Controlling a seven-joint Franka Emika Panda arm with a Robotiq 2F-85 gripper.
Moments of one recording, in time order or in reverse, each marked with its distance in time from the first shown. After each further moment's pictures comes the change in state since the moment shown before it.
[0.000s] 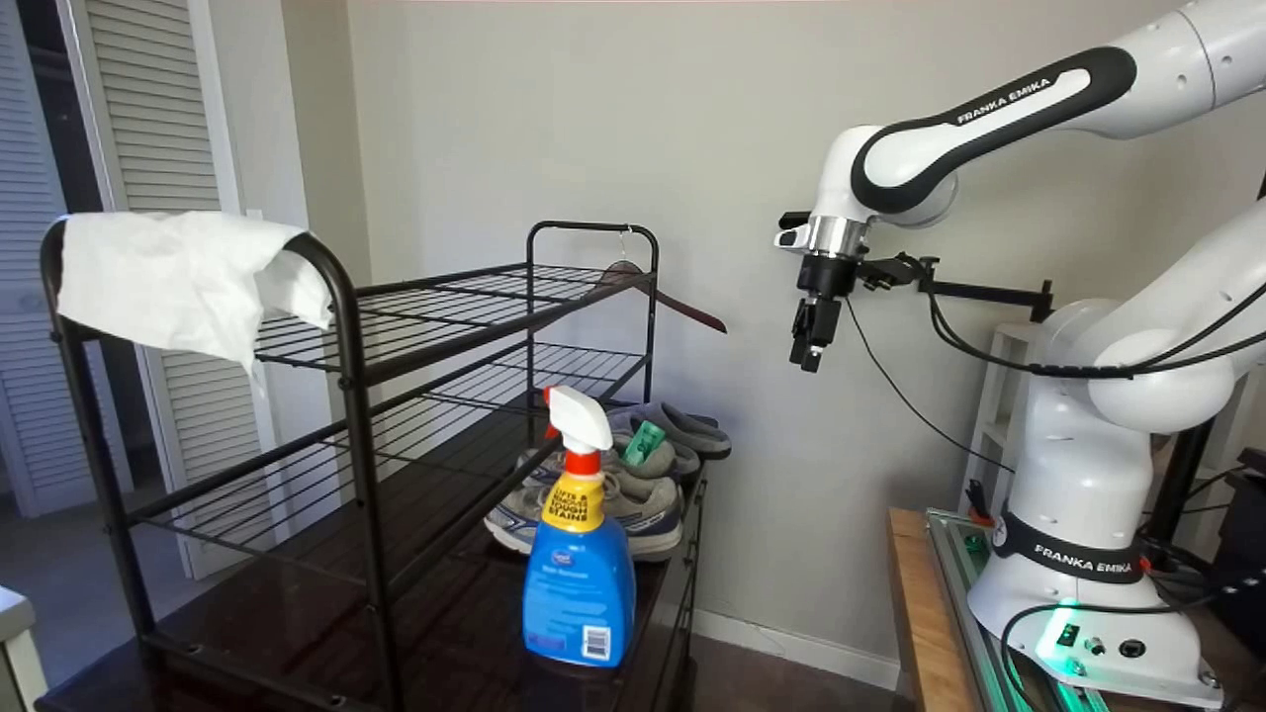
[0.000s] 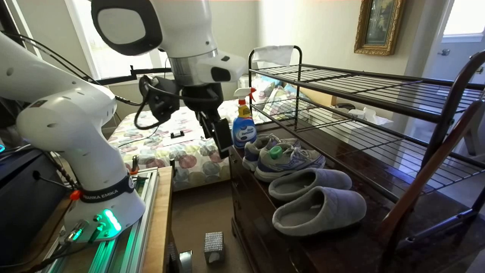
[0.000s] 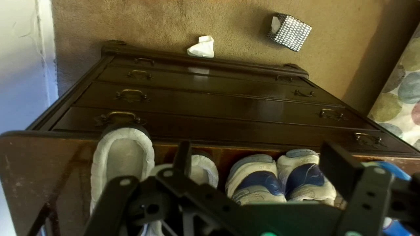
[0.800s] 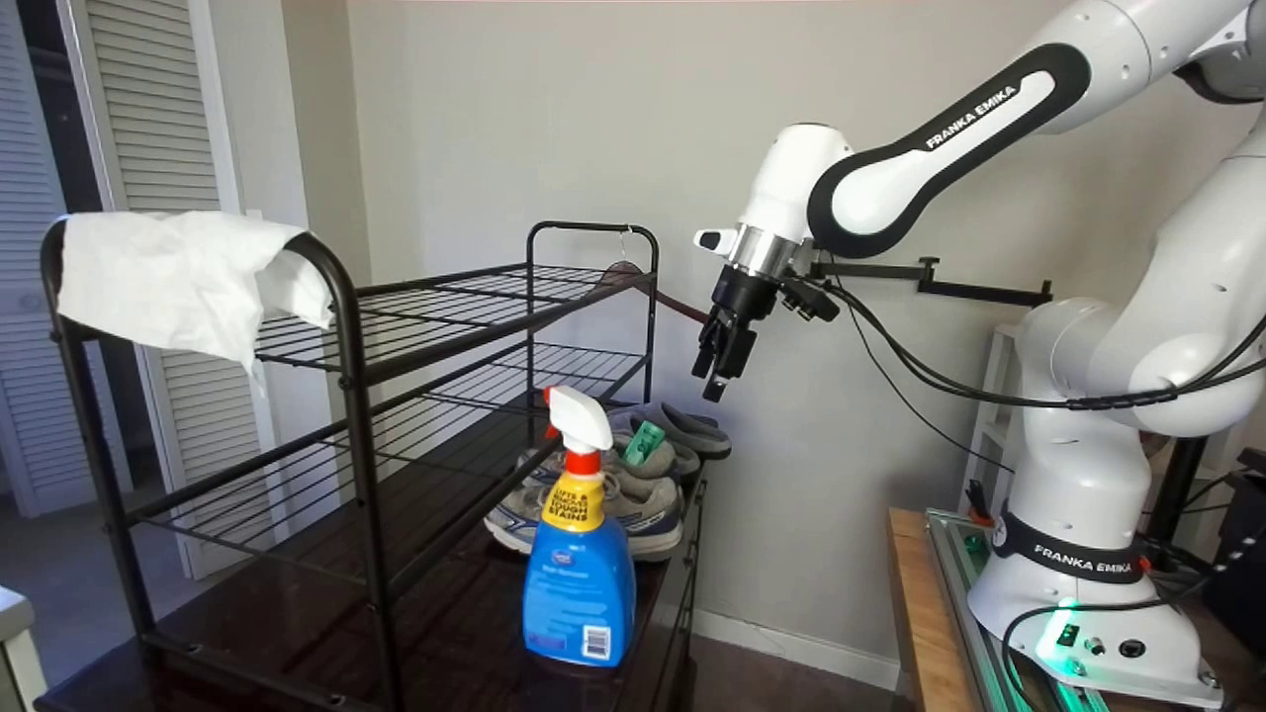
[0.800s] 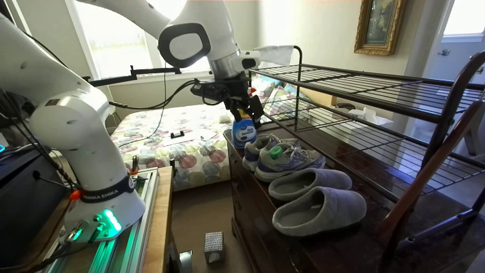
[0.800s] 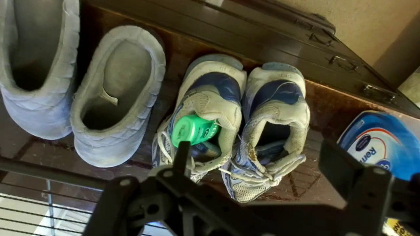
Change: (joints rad) arm 0.230 0.222 0.247 -0.001 0.099 0.447 0.161
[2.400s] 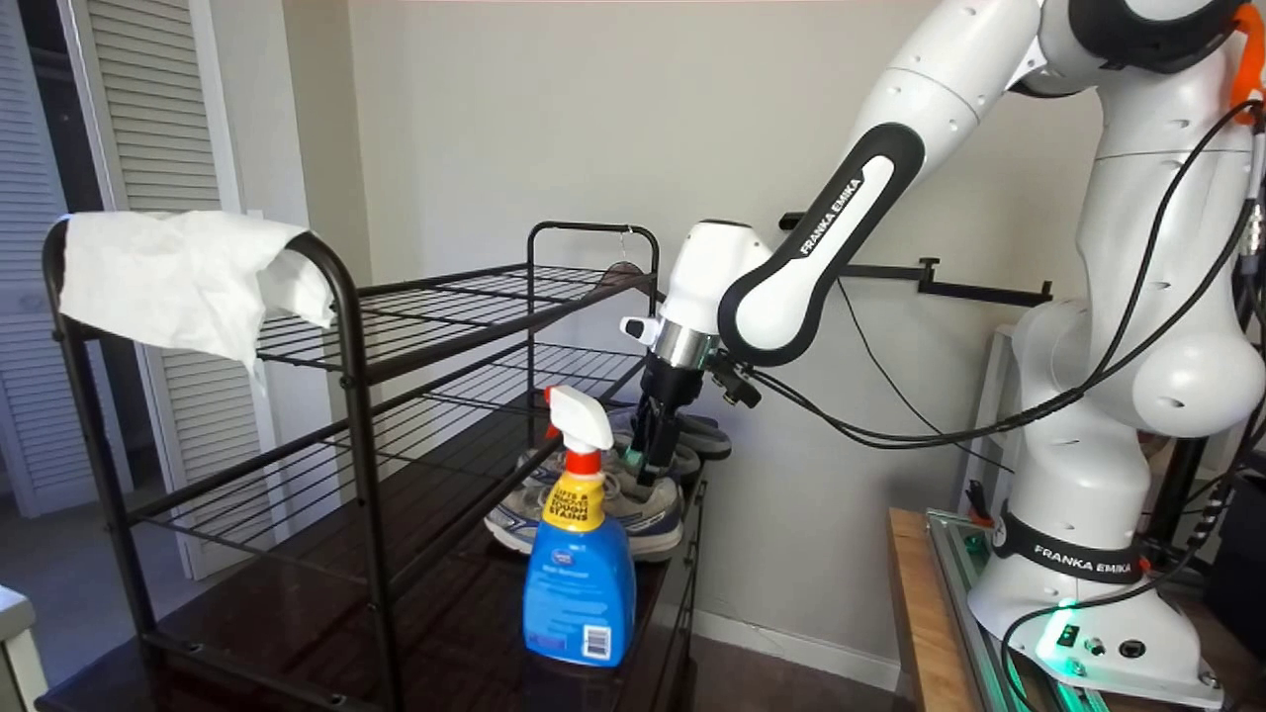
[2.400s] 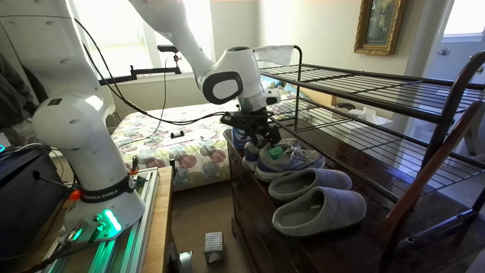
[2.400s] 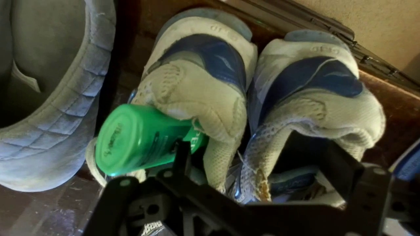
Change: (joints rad) arm 0.024 0.522 0.099 0.166 0.053 0.312 0.016
